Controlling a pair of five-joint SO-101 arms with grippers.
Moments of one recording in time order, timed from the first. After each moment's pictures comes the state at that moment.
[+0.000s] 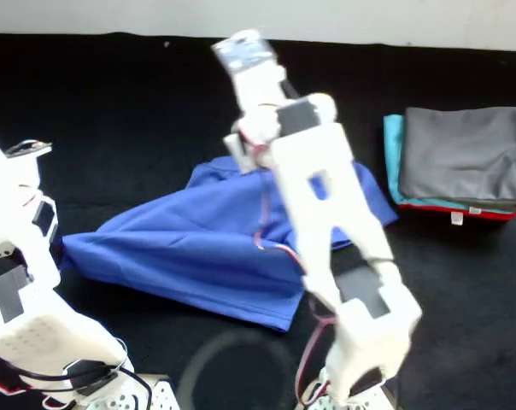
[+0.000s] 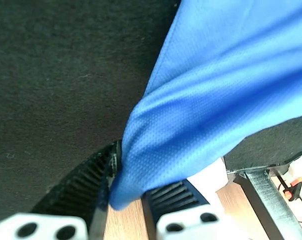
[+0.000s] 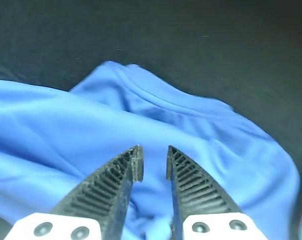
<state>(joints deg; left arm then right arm) -40.7 14.9 -1.3 101.0 -30.5 -30.0 18.9 -29.3 80.9 8.5</state>
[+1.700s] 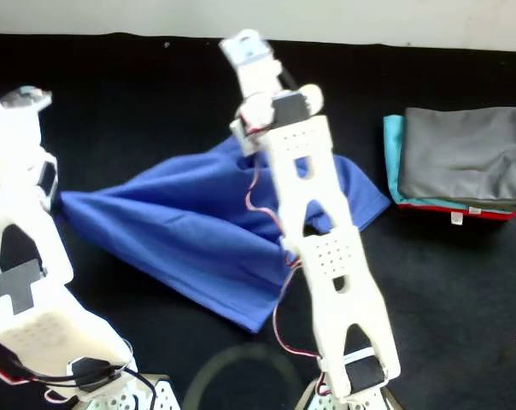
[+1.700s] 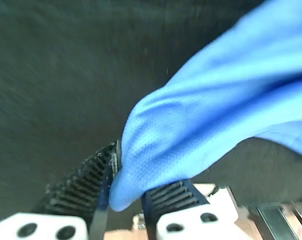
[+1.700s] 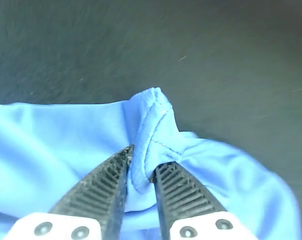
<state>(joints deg) -33.5 15.0 -22.9 101.0 -25.5 -22.5 59.2 -94.0 100.4 11.7</state>
